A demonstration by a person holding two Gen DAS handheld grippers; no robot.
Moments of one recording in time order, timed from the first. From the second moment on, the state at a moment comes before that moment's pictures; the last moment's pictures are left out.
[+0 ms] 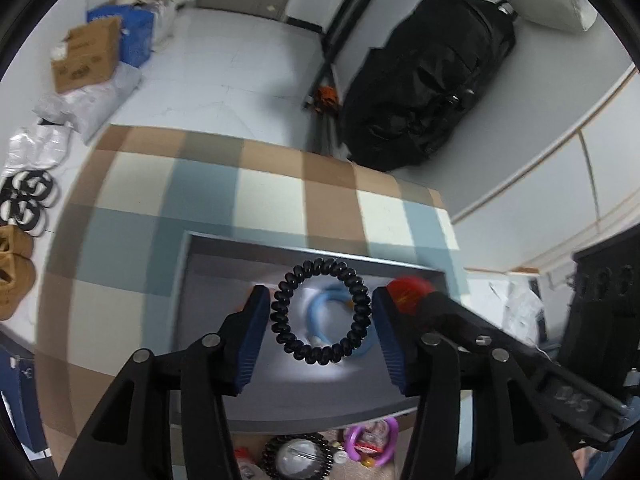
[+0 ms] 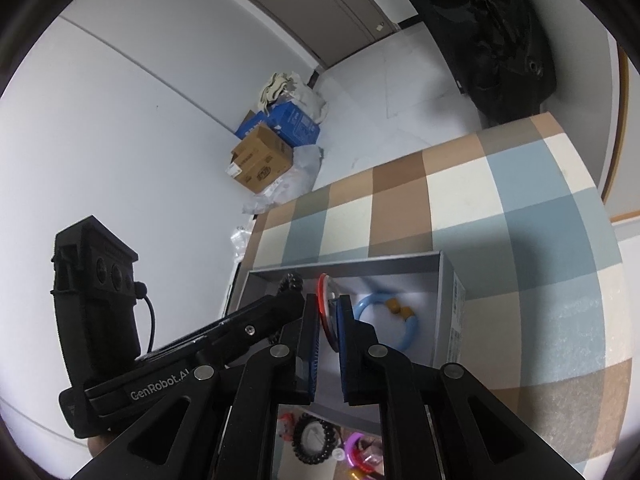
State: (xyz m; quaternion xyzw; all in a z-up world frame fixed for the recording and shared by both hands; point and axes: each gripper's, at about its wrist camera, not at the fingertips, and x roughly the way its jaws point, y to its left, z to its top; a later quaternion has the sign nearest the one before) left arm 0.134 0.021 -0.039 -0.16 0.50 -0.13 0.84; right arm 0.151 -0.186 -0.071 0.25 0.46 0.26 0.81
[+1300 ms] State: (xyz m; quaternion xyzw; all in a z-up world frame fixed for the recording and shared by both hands) left arm 0.057 0.023 -0.017 -0.08 0.41 -0.12 0.90; right arm 0.087 -0.210 -0.046 0.18 0.38 0.23 0.88
